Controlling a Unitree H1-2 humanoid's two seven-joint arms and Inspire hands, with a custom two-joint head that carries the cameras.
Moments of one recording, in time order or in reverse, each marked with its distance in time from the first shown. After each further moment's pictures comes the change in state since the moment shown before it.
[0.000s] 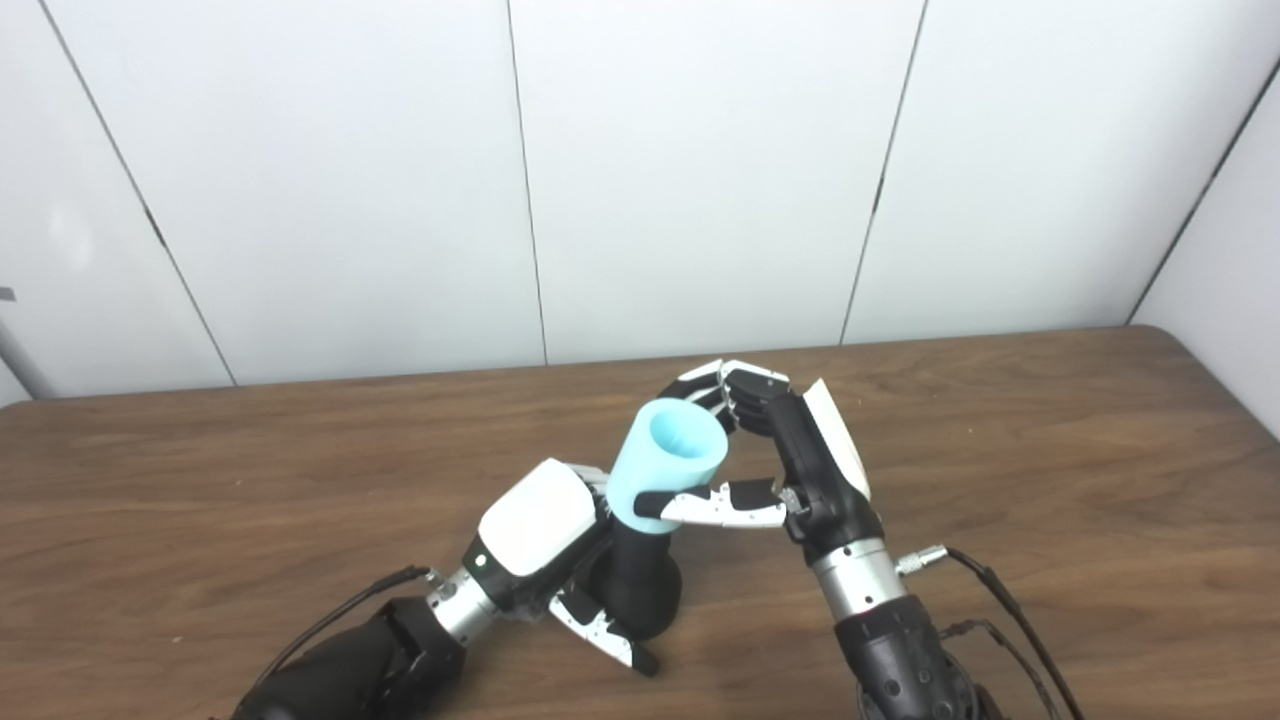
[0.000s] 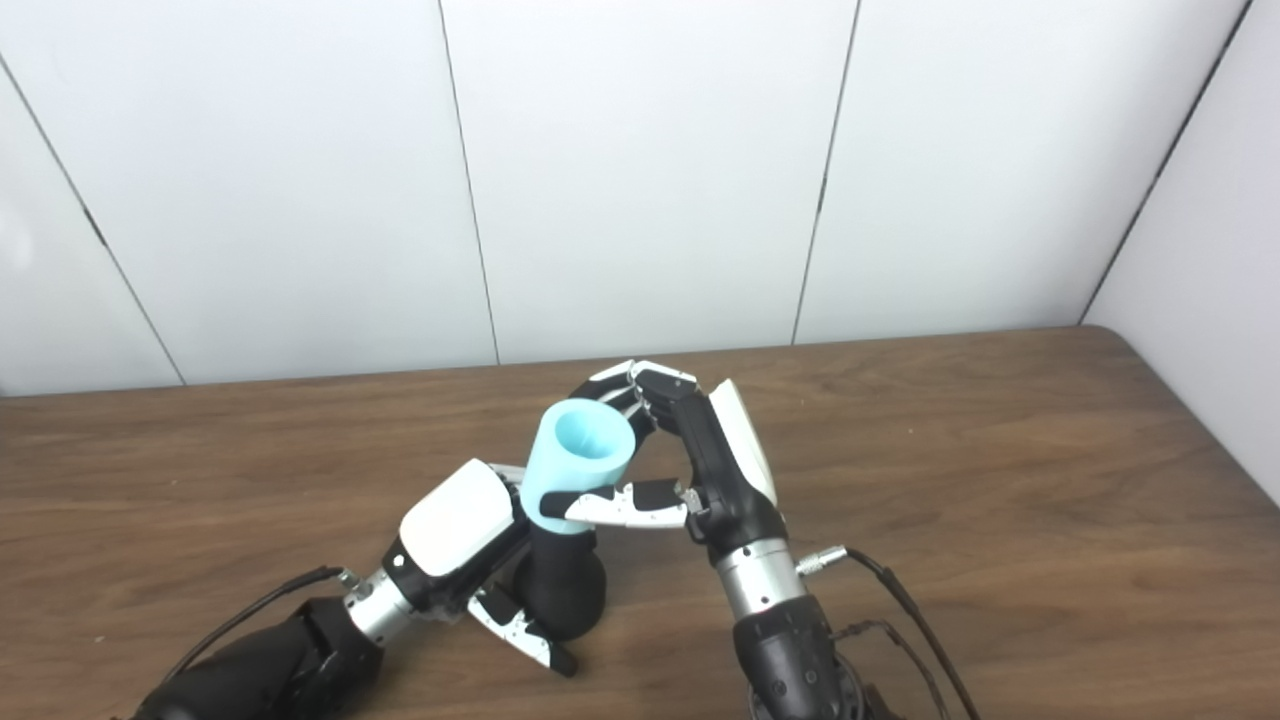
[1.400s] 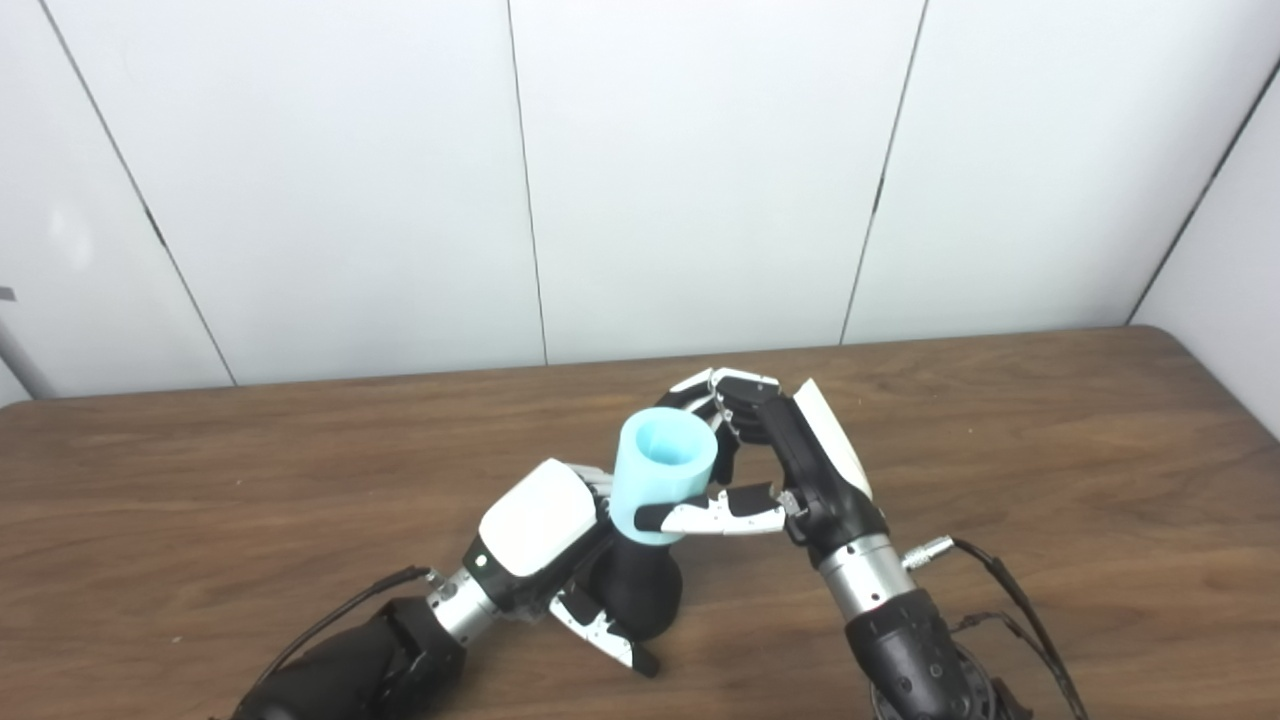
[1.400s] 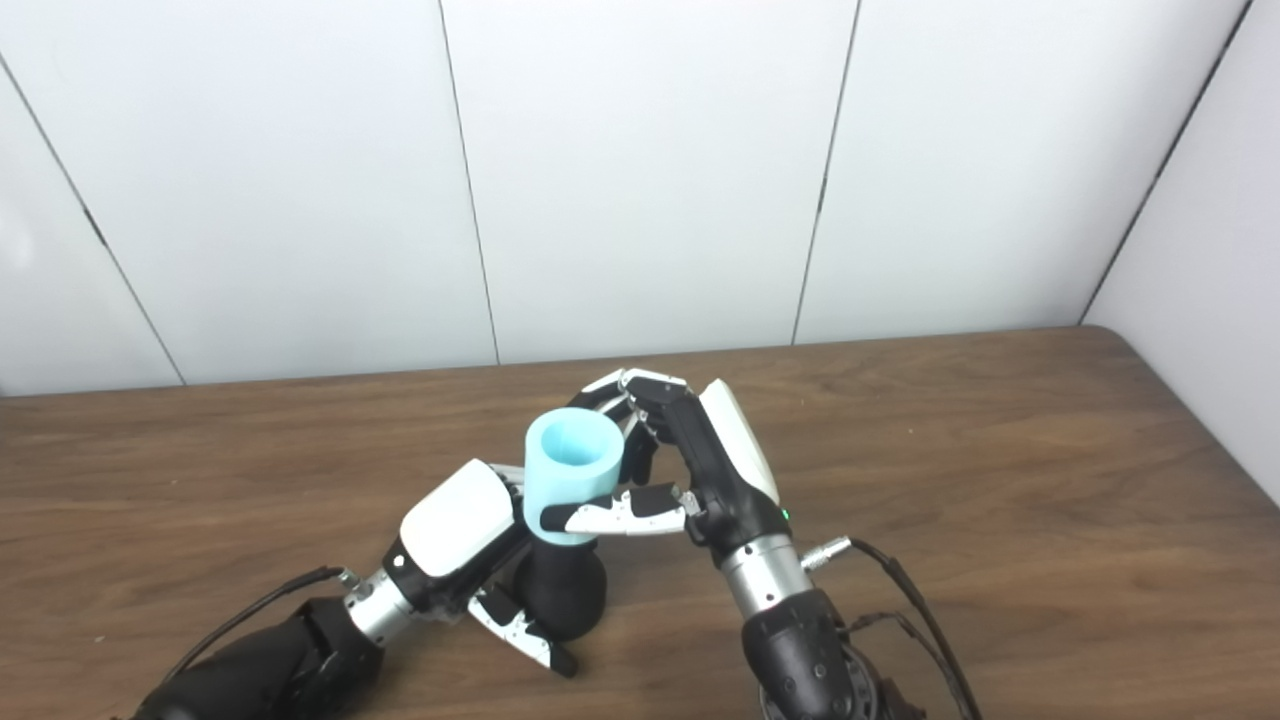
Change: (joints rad) left arm 0.000 0.000 -0.001 -0.001 0.002 -0.001 0.002; right arm -0.009 -0.054 0.027 -0.072 -0.050 0.118 0.075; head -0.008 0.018
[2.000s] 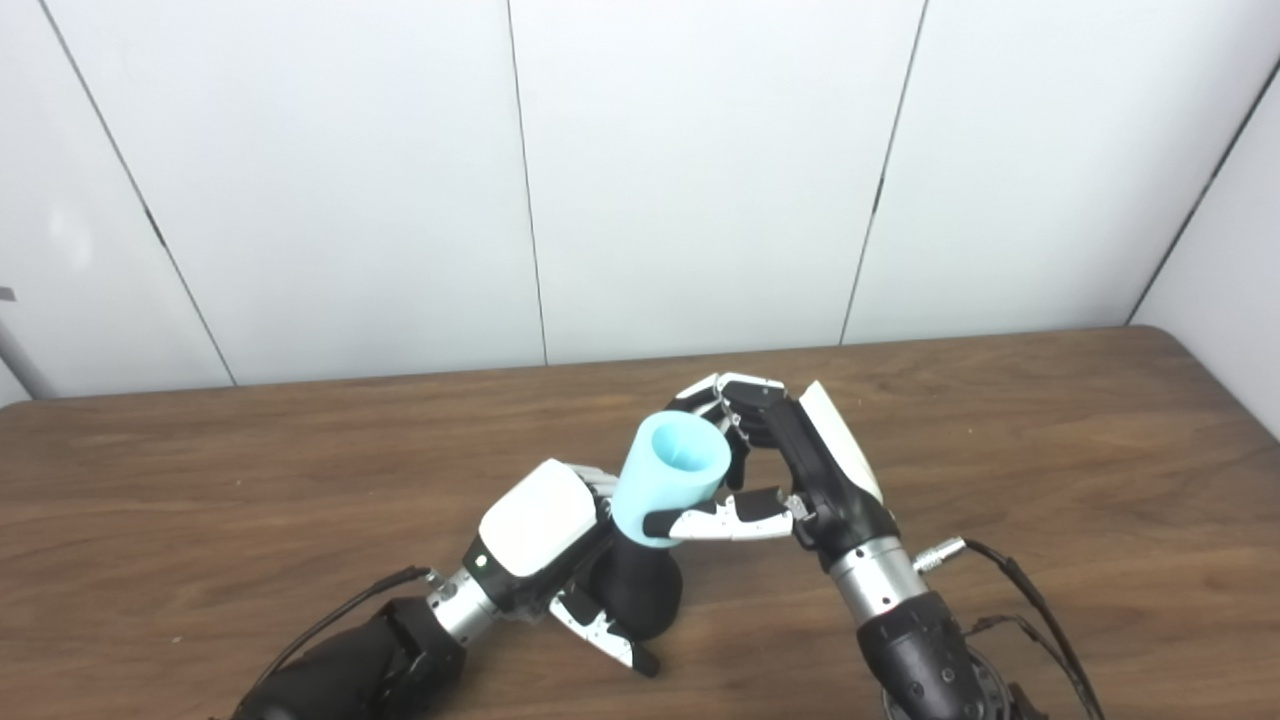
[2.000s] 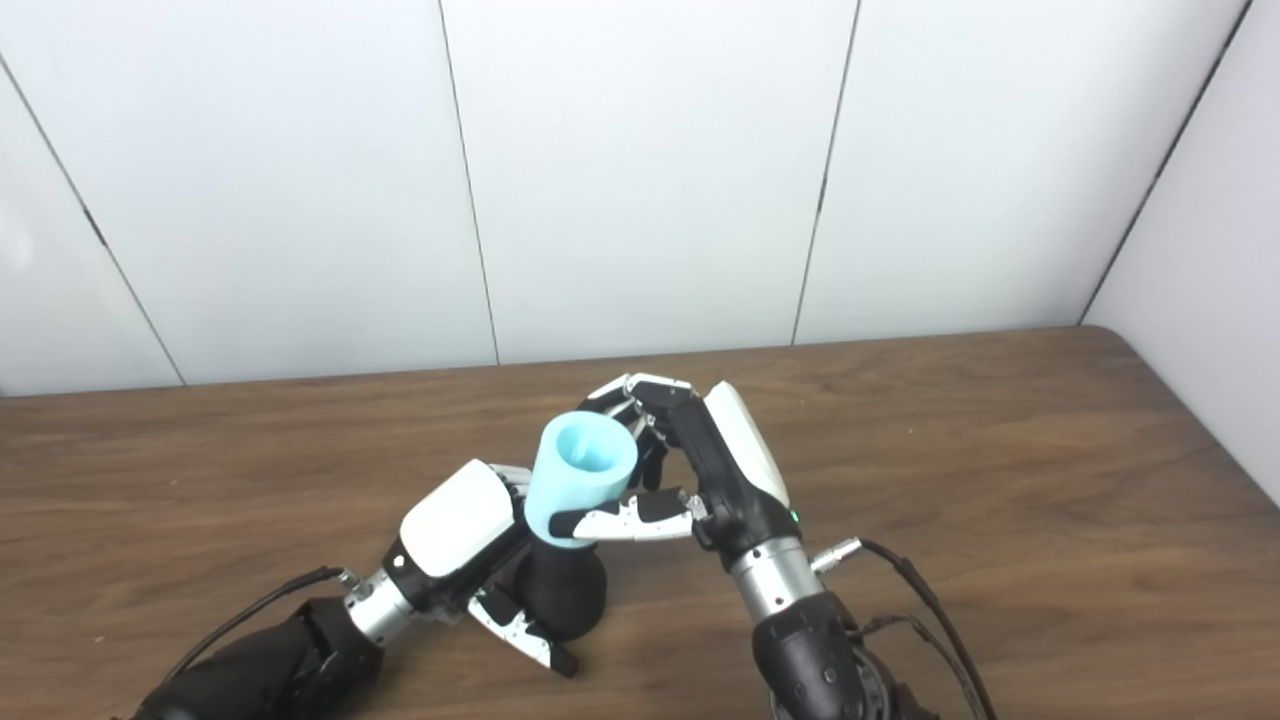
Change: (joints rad) left arm 0.000 0.000 0.000 0.000 0.000 0.000 -0.001; right arm 0.013 -0.015 0.000 -0.035 -0.029 0.030 0.035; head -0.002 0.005
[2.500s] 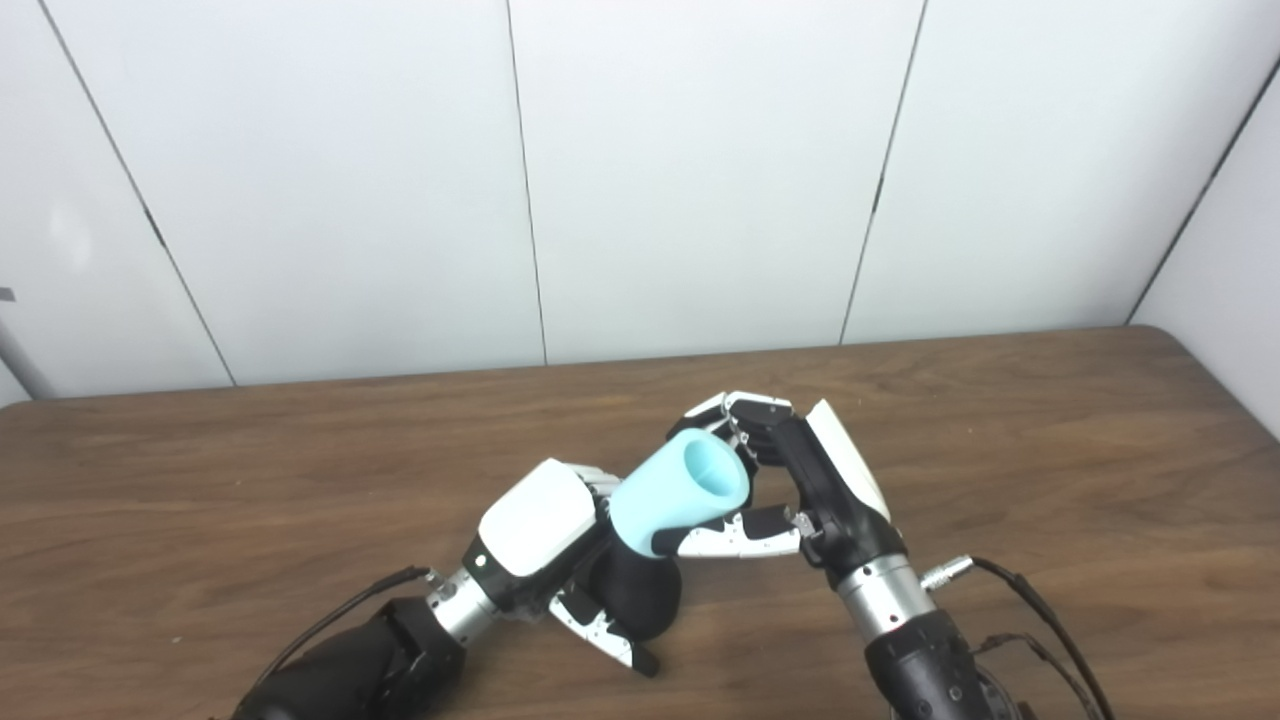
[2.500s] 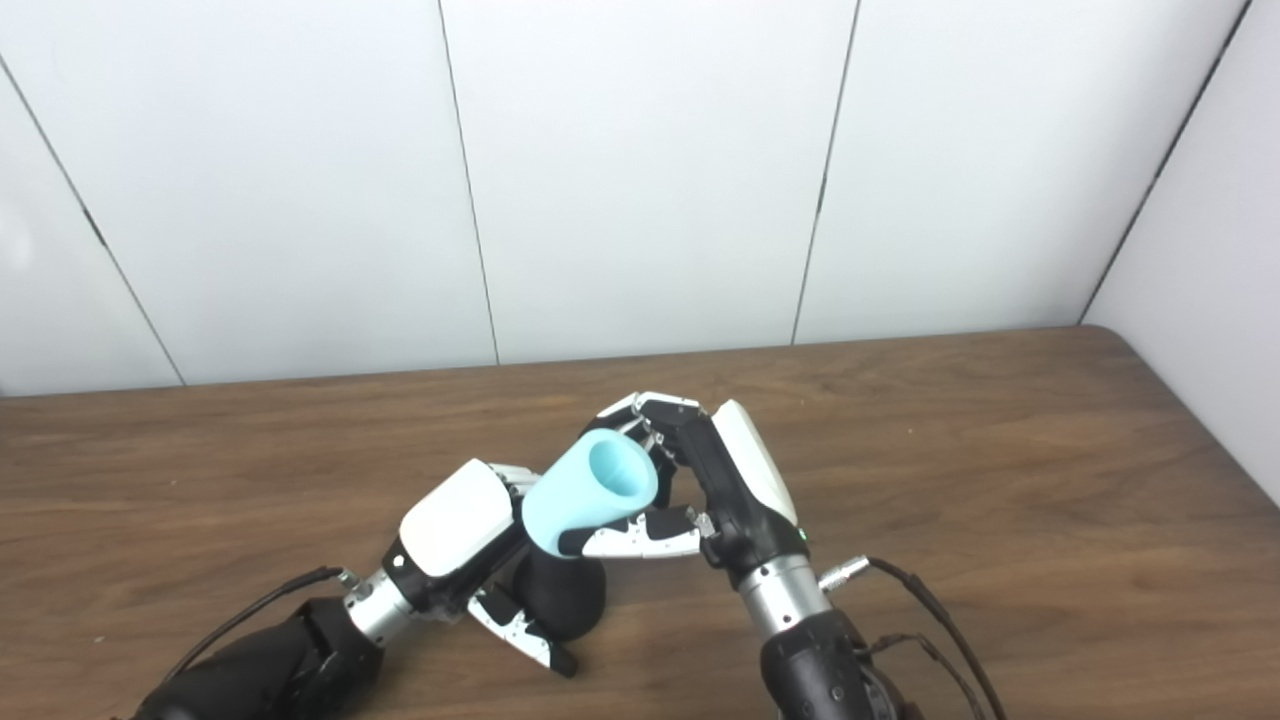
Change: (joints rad) left arm 0.000 0.000 0.000 0.000 0.000 0.000 0.002; right arm 0.032 -0.004 0.010 -0.005 -0.006 -0.001 0.000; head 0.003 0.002
